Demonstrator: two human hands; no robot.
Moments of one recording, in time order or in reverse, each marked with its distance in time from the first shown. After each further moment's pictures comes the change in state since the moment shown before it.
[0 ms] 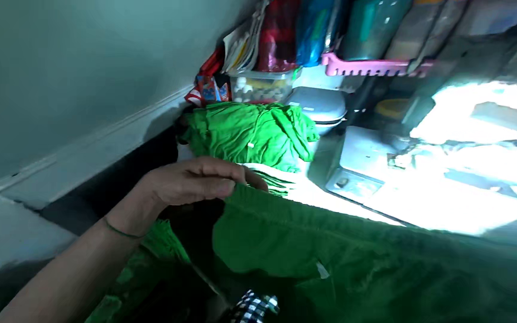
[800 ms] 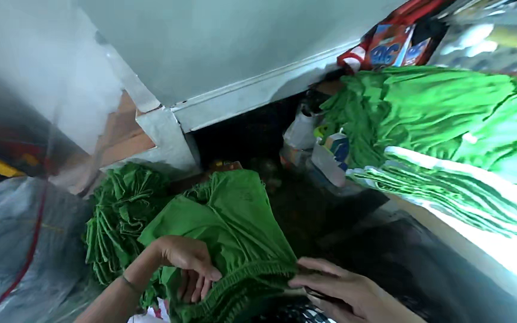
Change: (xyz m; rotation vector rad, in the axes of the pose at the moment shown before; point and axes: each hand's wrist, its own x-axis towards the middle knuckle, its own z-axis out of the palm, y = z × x) left_hand -0.281 0.021 0.204 -0.401 0.430 -1.230; right_hand 0.044 0.106 0.252 -0.035 -0.972 -0.306
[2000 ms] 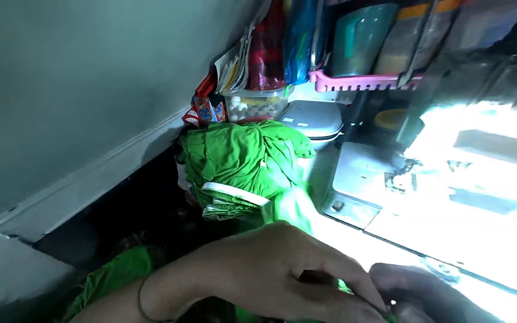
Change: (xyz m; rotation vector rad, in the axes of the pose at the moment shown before) left_hand 0.134 0.374 0.106 0.600 -0.327 1.178; right_hand -0.187 -0.043 -0.078 0.395 1.034 -0.151
